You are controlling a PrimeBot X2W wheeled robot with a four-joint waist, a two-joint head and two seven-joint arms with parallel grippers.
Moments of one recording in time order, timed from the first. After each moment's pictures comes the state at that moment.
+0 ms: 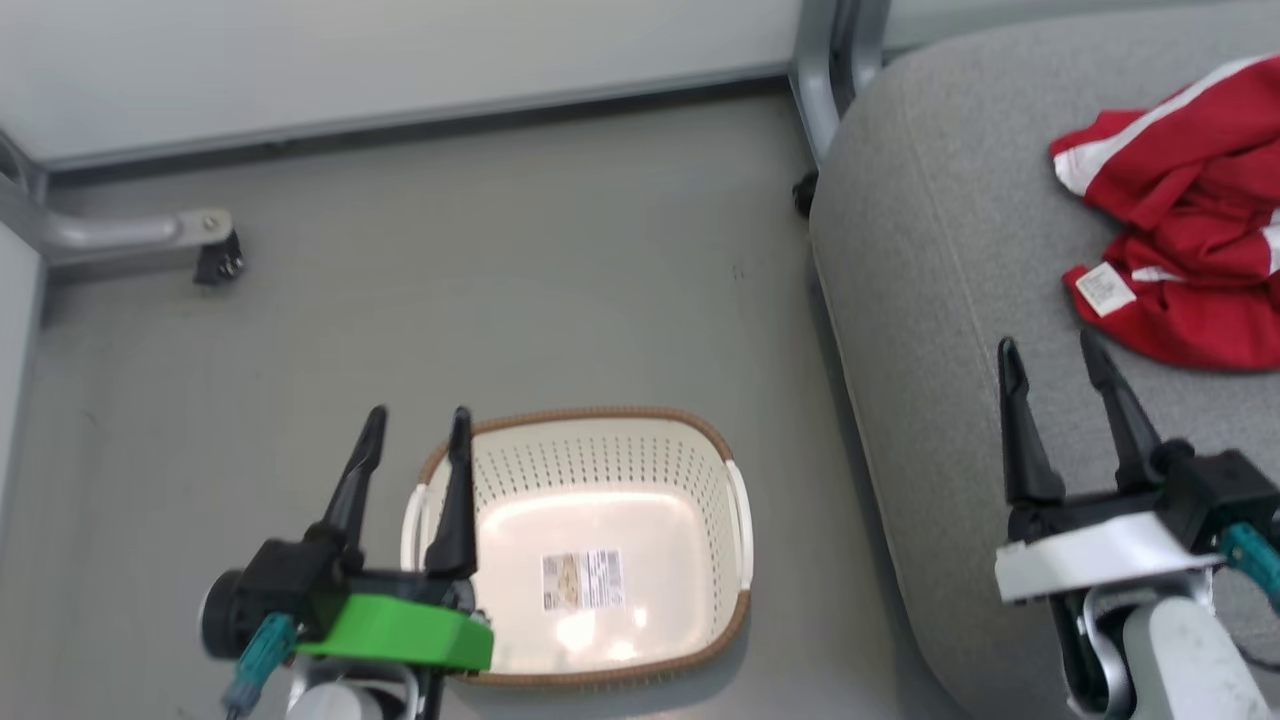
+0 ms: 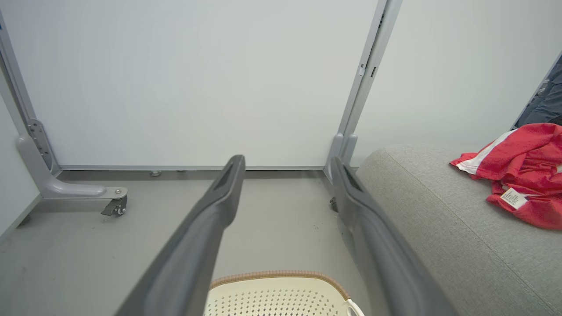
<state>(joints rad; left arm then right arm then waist) -0.08 0.06 -0.23 0.09 -0.30 -0.03 -0.26 -0.10 -0.10 -0.01 0.05 0.16 0.13 -0.26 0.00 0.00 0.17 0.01</state>
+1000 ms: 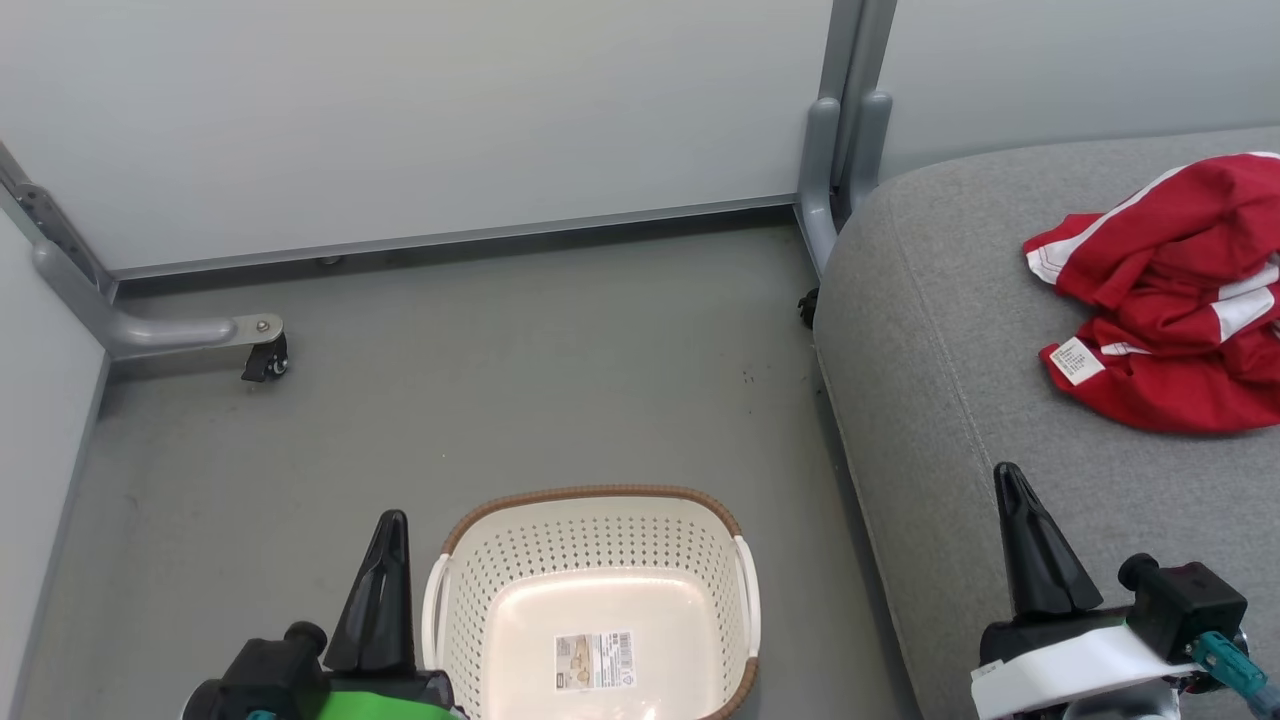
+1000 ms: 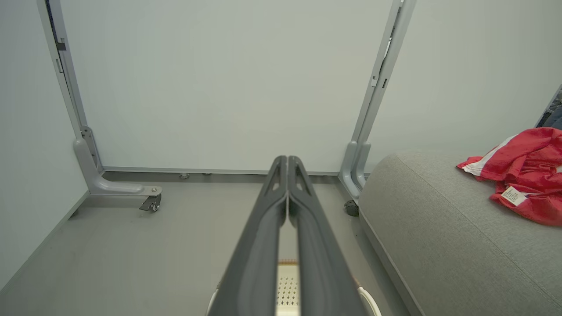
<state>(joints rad) 0.11 0.05 -0.16 0.03 -0.24 -0.03 -0.25 0.10 -0.07 0.05 0.00 0.23 0.13 -0.25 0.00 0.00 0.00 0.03</state>
